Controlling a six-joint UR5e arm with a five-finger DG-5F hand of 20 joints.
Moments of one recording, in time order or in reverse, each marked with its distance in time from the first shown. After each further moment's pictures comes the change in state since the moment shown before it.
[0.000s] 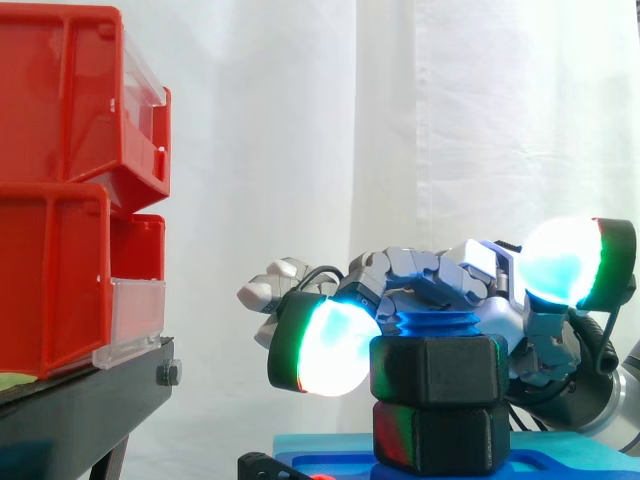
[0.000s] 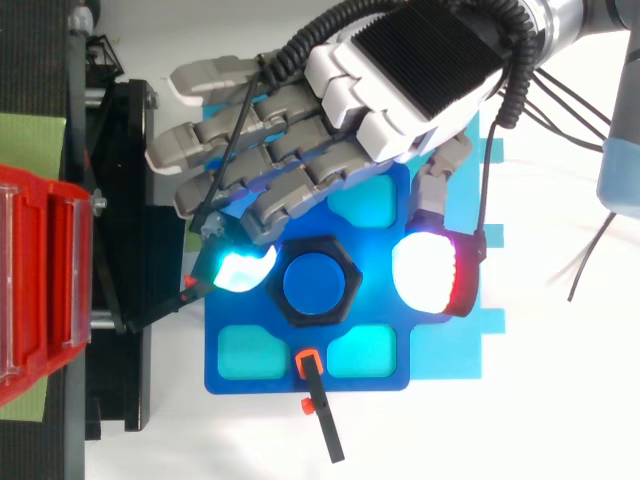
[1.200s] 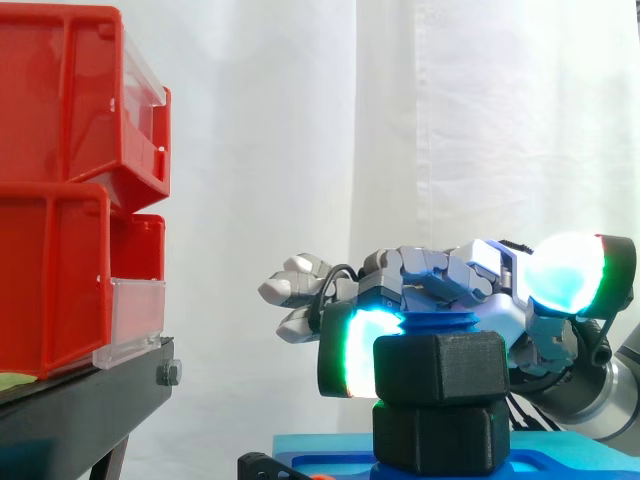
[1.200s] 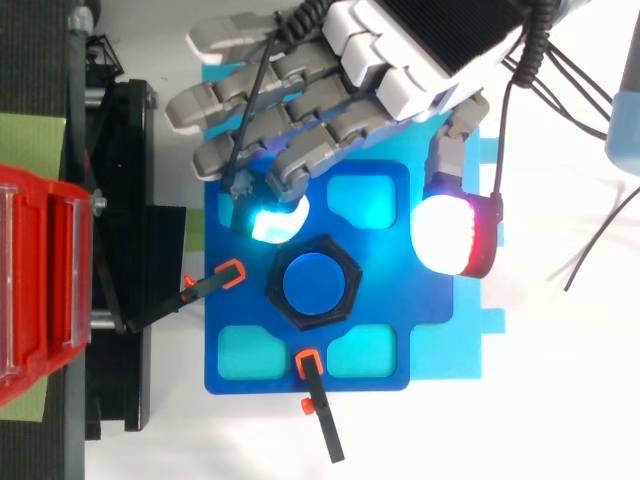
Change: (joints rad) arm -0.043 0.000 0.016 0.009 -0.061 0.006
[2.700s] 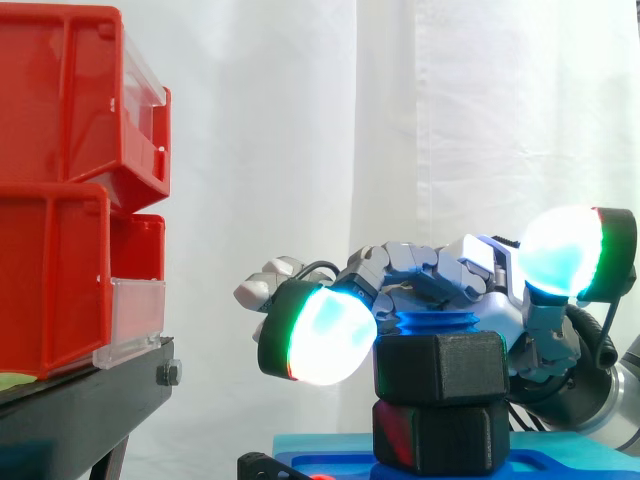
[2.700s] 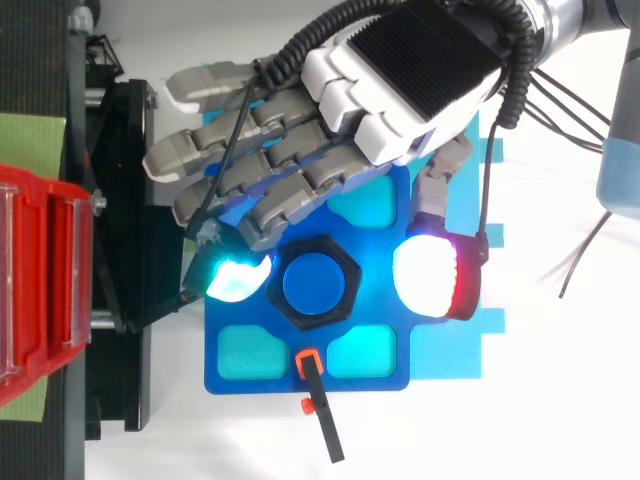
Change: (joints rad) arm 0.048 0.000 -0.009 -0.021 0.060 0.017
